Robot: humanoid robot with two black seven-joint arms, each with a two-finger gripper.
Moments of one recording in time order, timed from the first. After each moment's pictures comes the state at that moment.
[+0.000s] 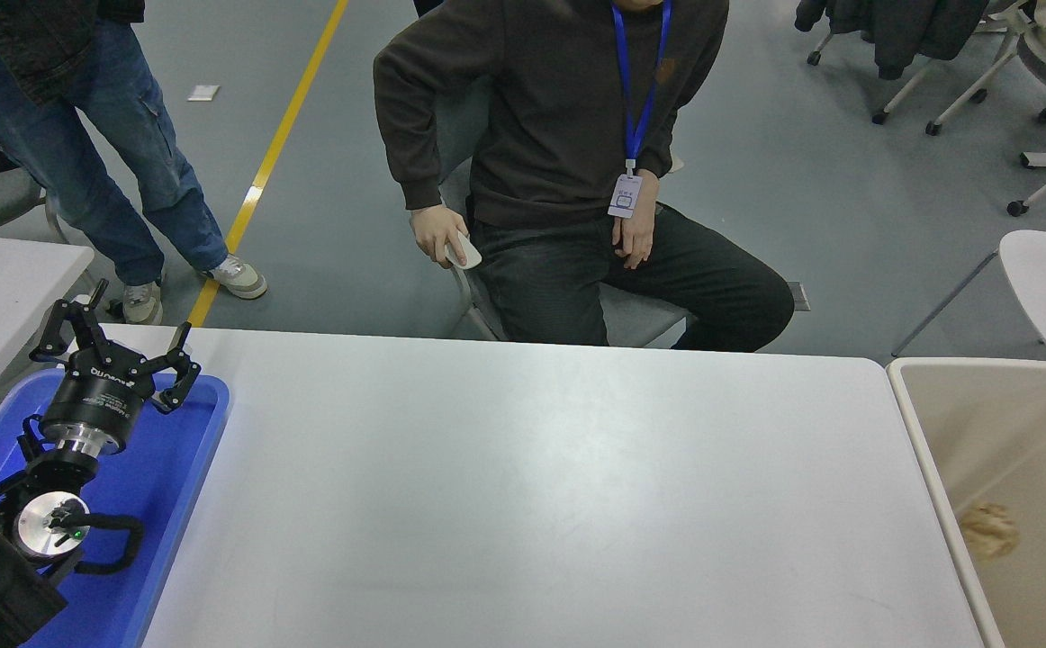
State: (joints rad) left arm -0.56 0.46 -0.60 -0.39 -0.23 -0.70 -0.59; right arm 0.52 -0.53 0.64 0.14 -0.52 0.01 0.20
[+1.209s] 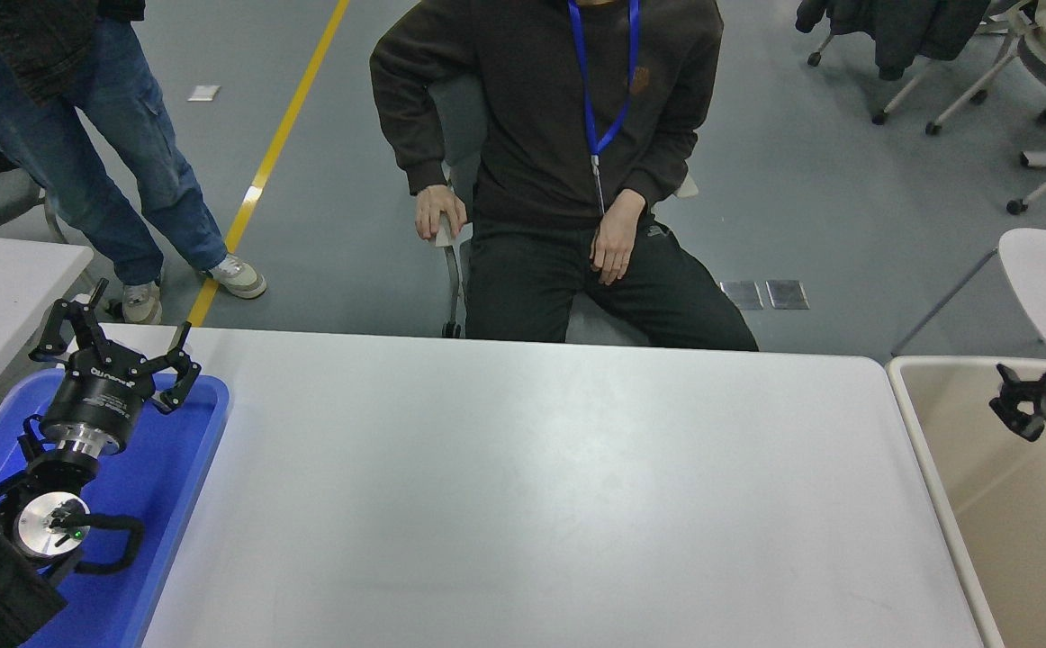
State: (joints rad) left arm -0.56 0.46 -0.60 -0.39 -0.23 -0.70 -0.59; right arm 0.56 -0.58 0.87 0.68 0.07 0.09 0.24
